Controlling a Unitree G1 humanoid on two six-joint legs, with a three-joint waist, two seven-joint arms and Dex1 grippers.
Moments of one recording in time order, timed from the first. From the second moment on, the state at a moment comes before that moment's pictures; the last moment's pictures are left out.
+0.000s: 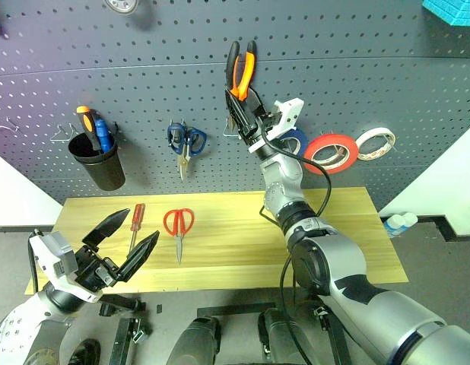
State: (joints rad) left arm 0.42 0.45 0.41 -0.52 -0.76 0.10 -0.80; right arm -1.11 0.10 -0.28 1.14 0.35 -0.65 0.68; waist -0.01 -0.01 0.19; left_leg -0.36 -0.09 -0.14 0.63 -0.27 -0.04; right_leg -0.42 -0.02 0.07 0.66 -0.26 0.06
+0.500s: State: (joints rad) left arm 0.44 0.47 0.42 -0.52 -0.78 0.11 -0.81; right arm -1.07 0.09 -0.23 1.16 0.21 -0.76 0.52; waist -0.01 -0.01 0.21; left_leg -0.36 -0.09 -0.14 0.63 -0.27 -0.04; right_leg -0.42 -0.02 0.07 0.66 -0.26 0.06
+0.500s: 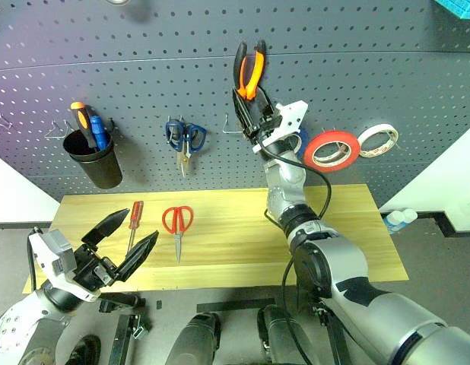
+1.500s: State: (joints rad) left arm 0.41 0.47 0.42 -0.49 -0.77 0.11 -0.84; right arm -0.98 0.11 -0.18 1.13 0.19 -0.81 0.53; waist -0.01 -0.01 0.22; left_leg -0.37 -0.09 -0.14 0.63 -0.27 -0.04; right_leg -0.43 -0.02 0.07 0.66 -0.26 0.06
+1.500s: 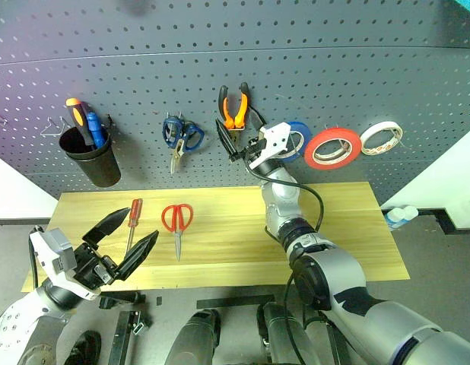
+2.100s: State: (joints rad) left arm 0.29 0.47 0.40 -0.40 -0.75 0.10 -0.89; right arm -0.77 0.10 -0.15 0.58 0.37 -0.66 0.57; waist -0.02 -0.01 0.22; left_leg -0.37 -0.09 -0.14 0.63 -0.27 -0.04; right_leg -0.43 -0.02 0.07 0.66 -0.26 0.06
